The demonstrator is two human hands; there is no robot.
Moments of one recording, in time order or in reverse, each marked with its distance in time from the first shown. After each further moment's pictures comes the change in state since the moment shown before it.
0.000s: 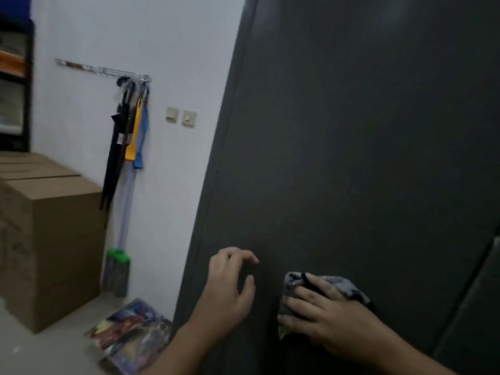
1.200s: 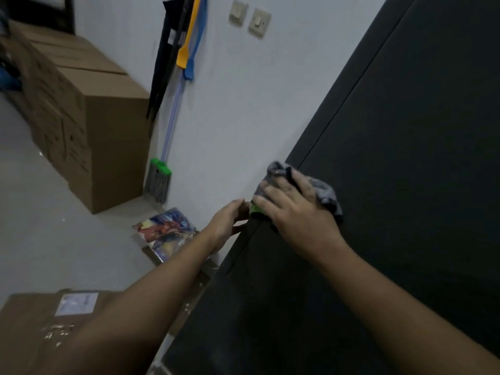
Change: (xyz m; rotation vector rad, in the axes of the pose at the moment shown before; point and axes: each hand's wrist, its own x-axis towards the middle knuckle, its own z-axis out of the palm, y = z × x) left_hand 0.027 -0.173 -0.035 -0.960 -0.093 -1.015; right_hand 0.242 -0.001 -0.002 0.168 0.000 0.202
